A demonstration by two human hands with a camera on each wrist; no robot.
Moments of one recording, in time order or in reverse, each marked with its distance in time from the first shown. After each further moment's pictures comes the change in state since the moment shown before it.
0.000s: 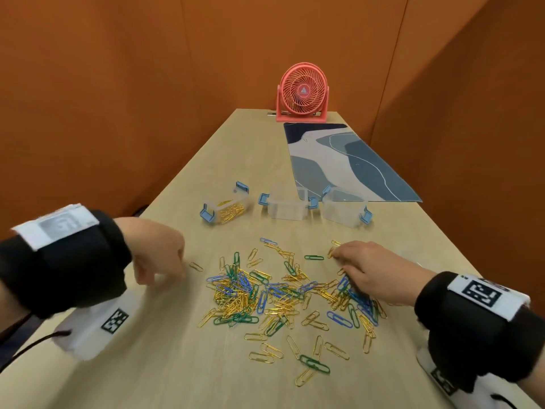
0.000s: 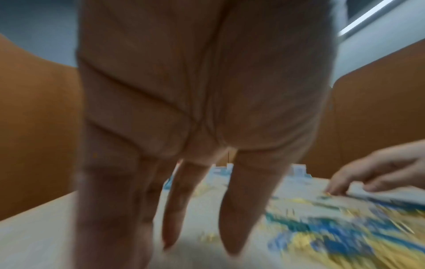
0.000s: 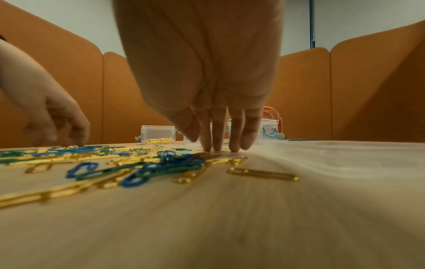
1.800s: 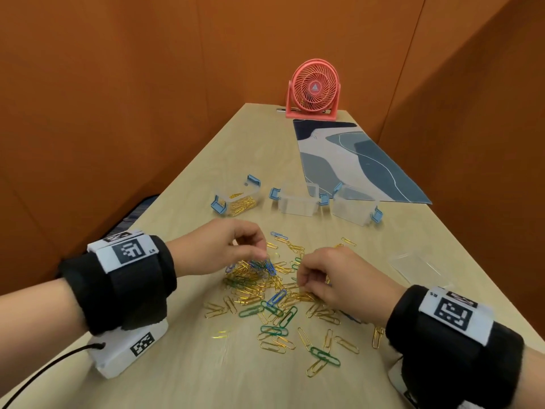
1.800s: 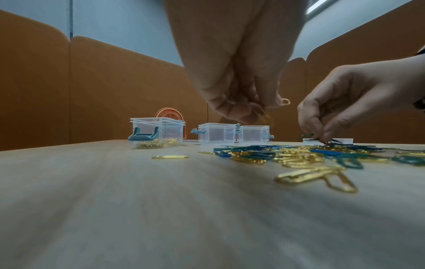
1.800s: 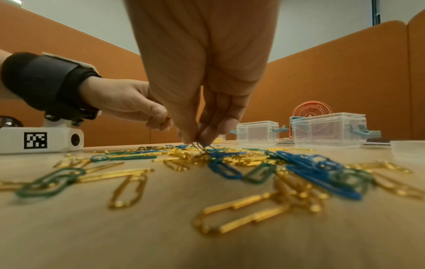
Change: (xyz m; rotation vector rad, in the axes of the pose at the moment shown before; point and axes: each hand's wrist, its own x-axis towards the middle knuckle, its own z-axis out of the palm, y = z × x) left_hand 0.008 0.034 0.030 -0.718 0.467 0.751; right_hand -0.007 -0.065 0.012 0.122 0.088 -0.266
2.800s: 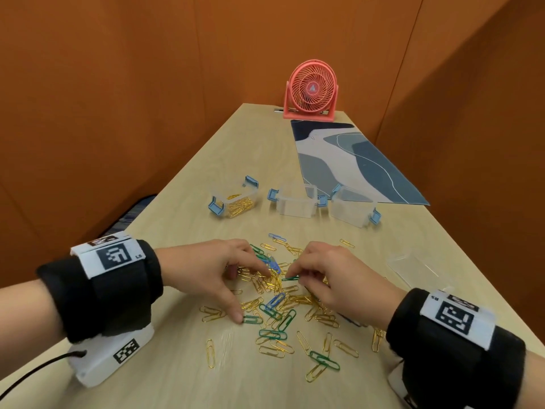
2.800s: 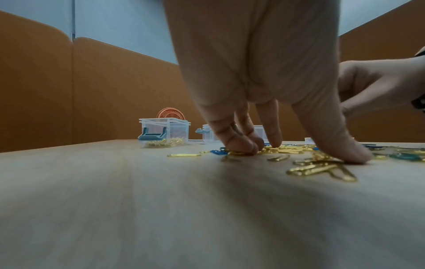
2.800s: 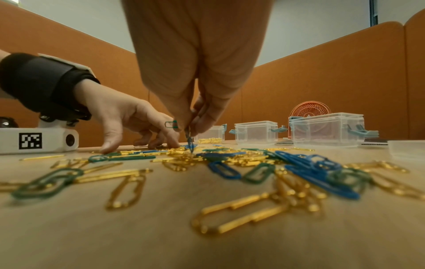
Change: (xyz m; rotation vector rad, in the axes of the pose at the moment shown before) left_hand -0.006 -0.013 -0.003 0.259 -0.375 -0.033; right_hand 0.001 -0.002 0.001 0.078 0.067 -0.060
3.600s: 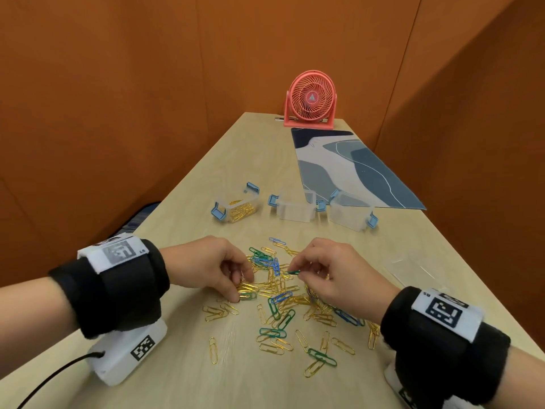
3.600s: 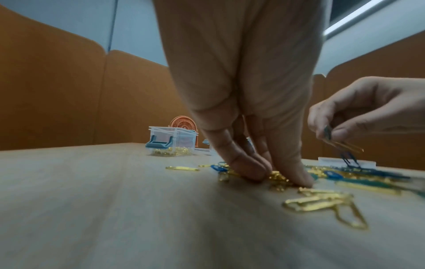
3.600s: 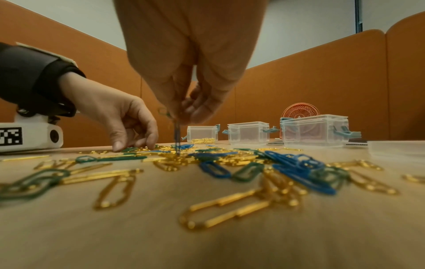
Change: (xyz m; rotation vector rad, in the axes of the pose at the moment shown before) left_hand -0.004 -0.002 -0.002 -0.198 0.065 -0.104; right_hand -0.004 0.000 0.000 0.146 0.135 0.050
